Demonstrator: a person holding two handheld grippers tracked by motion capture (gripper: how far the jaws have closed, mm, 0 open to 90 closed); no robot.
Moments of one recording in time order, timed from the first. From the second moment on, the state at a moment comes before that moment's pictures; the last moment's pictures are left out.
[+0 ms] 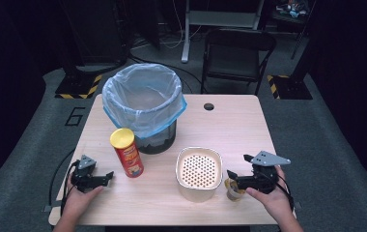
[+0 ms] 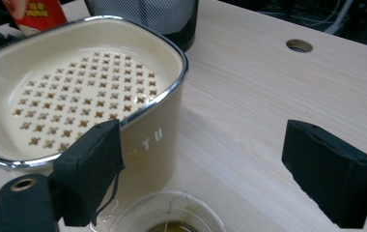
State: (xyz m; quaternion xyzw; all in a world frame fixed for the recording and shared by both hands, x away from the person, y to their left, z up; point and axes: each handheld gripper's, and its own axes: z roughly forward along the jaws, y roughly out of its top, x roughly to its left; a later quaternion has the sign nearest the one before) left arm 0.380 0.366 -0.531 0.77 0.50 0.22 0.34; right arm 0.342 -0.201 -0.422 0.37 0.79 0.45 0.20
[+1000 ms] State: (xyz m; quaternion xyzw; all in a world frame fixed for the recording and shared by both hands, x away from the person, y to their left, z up) left arm 0.380 0.366 -0.531 0.77 0.50 0.22 0.34; right arm 0.316 -0.199 -0.470 0.40 0.80 0.41 0.19
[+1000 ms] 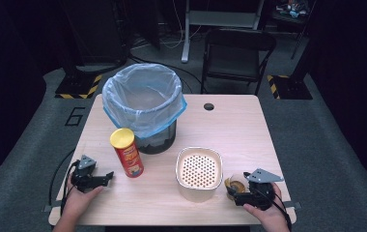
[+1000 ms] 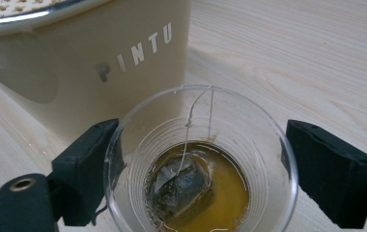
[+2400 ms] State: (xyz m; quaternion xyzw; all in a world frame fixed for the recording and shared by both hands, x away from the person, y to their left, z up) left arm 0.380 0.366 -0.531 0.77 0.50 0.22 0.35; right arm 0.323 -0.202 -0.470 0.36 0.84 0.37 0.18
